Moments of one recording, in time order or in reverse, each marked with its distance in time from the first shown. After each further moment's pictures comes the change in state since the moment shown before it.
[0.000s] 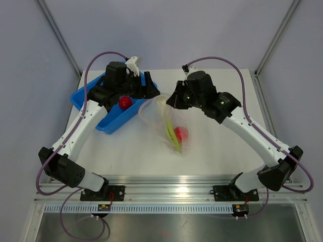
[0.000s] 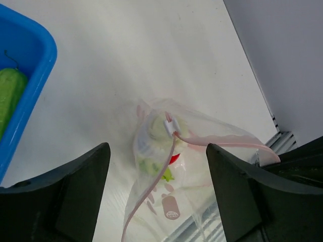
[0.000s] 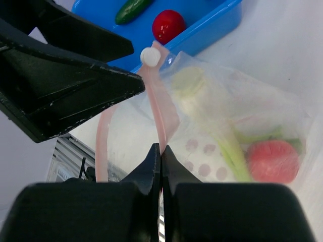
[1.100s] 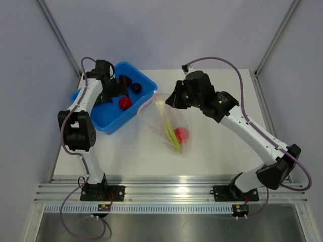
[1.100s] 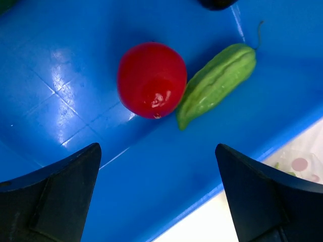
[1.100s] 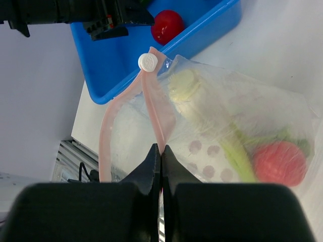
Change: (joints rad) left arm 0.382 0.463 0.217 -0.305 -0.216 0.050; right arm 0.000 0.020 0.007 0.001 0.018 0.042
